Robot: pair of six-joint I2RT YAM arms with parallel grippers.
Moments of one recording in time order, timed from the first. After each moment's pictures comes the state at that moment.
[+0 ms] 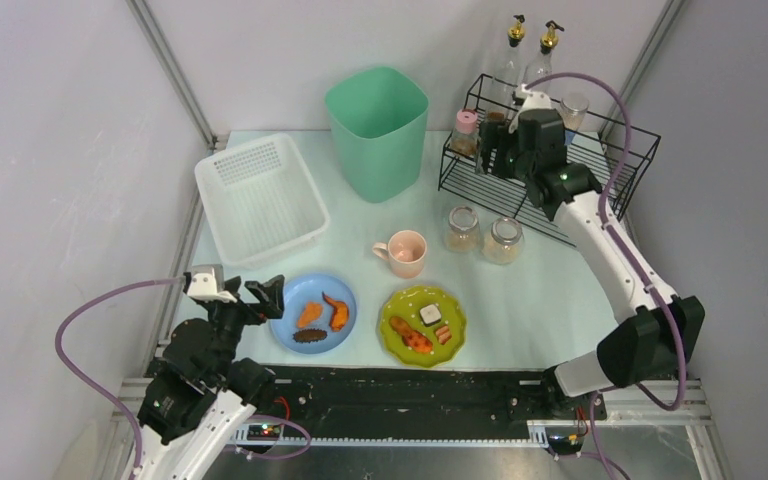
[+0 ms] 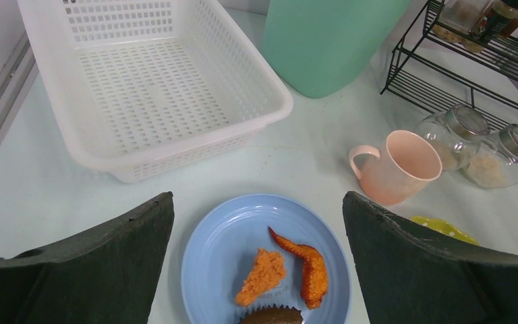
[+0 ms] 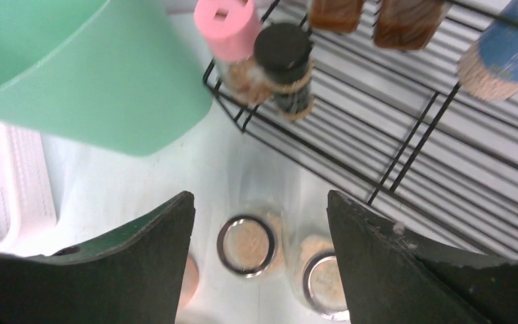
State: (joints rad) left arm -0.52 0.02 0.57 -0.65 -0.41 -0.29; right arm 0.30 1.47 1.50 -0.47 0.12 0.26
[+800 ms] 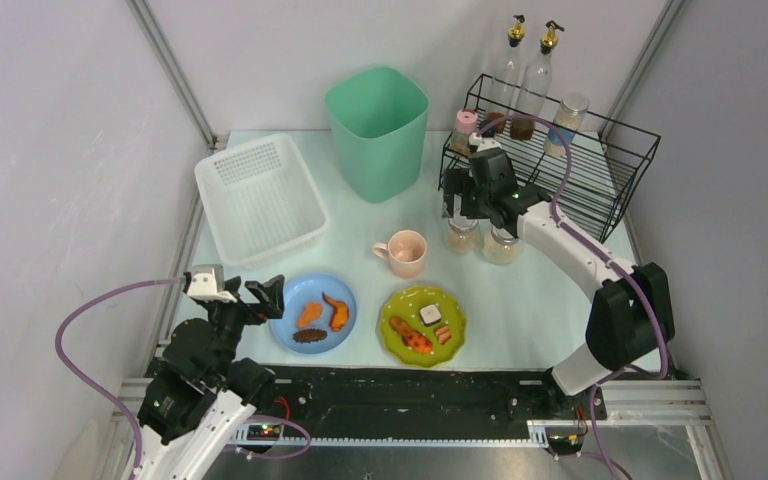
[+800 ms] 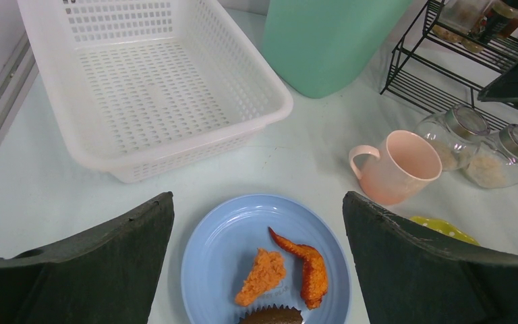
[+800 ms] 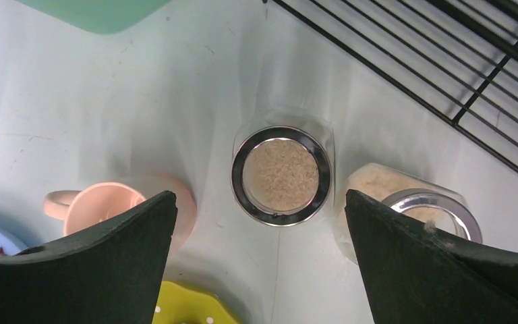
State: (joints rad) left arm -0.52 0.02 0.57 -0.65 -0.41 -0.29; right arm 0.46 1.53 1.27 -0.44 0.16 0.32
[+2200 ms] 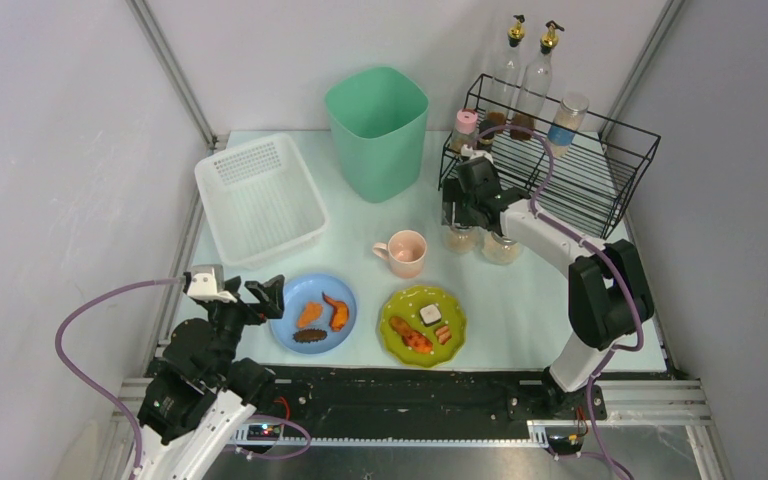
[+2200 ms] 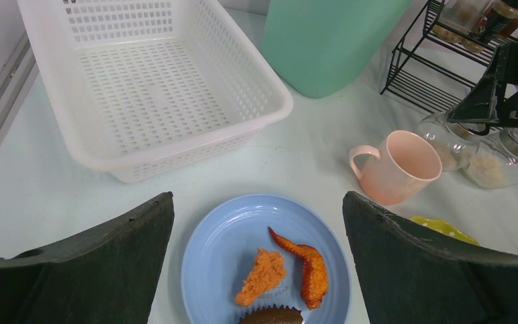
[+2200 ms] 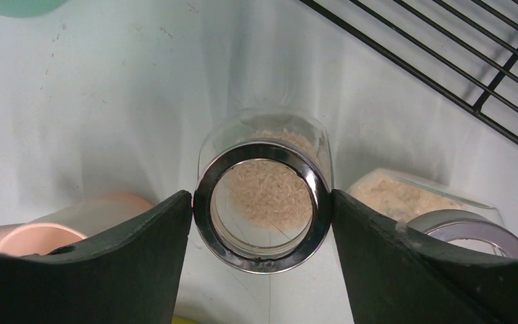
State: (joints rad) left arm -0.52 0.02 0.57 -0.65 -0.41 -0.29; right arm 0.47 1.69 1.26 -0.39 0.21 0.36
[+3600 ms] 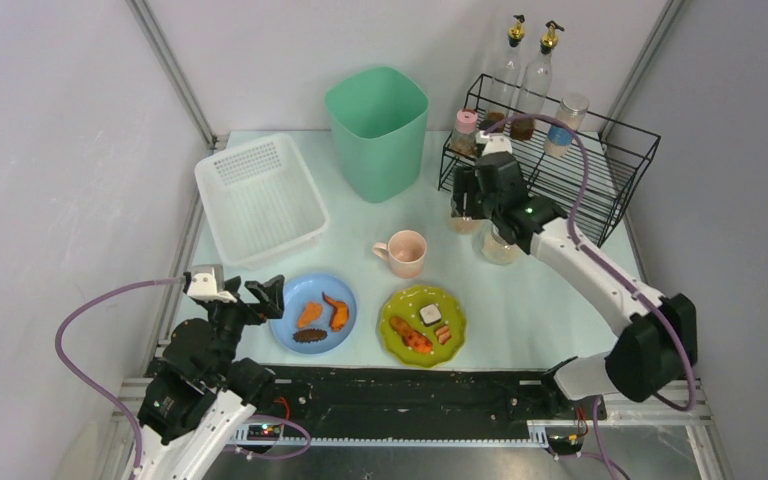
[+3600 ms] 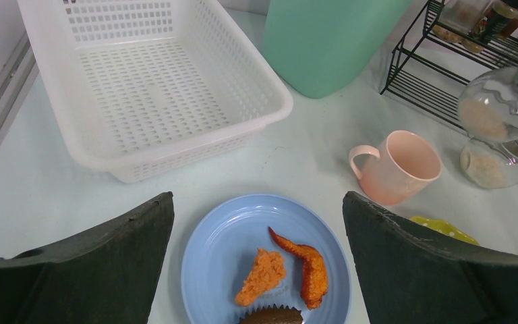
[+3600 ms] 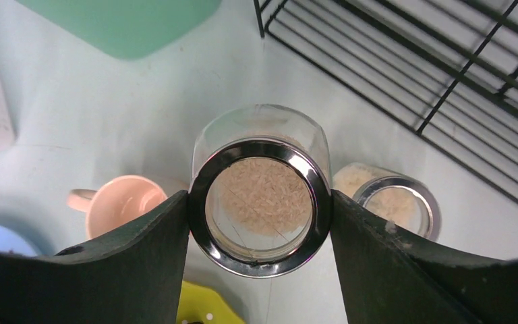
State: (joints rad) left arm -0.52 0.02 0.57 -0.65 -0.41 -0.29; right arm 0.52 1.43 1.23 -0.42 0.27 0.31
